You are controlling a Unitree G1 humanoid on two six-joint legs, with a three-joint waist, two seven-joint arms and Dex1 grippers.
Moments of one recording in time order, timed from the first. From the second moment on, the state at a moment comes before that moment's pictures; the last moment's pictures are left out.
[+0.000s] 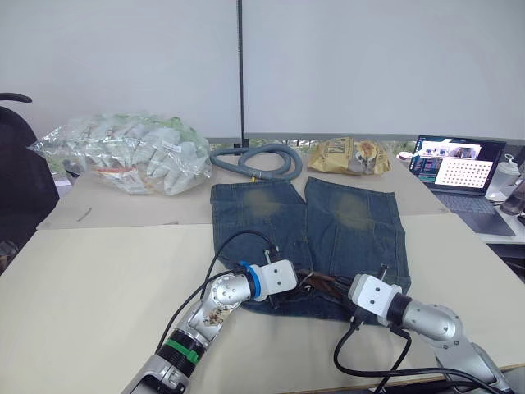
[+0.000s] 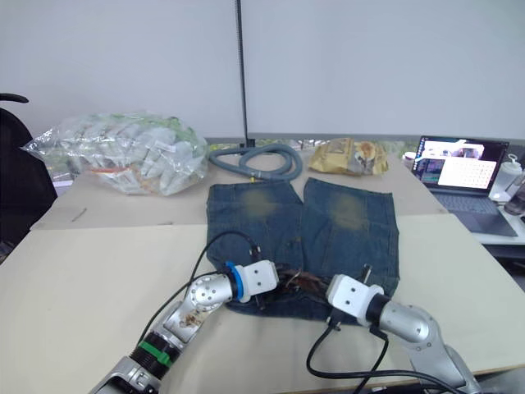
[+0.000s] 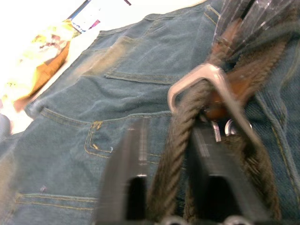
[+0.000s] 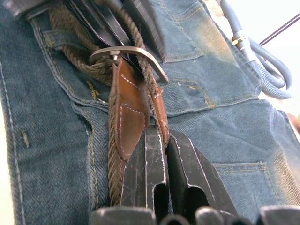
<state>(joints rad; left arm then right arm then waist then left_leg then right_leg) -0.48 0.18 -0.33 0.24 0.15 -0.14 -0.64 -0.06 -0.68 0.06 -0.18 -0.06 -0.14 0.65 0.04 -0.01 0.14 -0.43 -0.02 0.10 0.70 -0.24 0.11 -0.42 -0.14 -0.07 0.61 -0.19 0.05</state>
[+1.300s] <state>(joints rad) -0.37 0.38 -0.27 0.17 -0.08 -0.09 -0.92 0.09 -0.87 -0.07 -0.09 -0.05 -0.36 0.72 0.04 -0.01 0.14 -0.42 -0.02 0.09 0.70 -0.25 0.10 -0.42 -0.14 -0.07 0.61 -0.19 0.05</state>
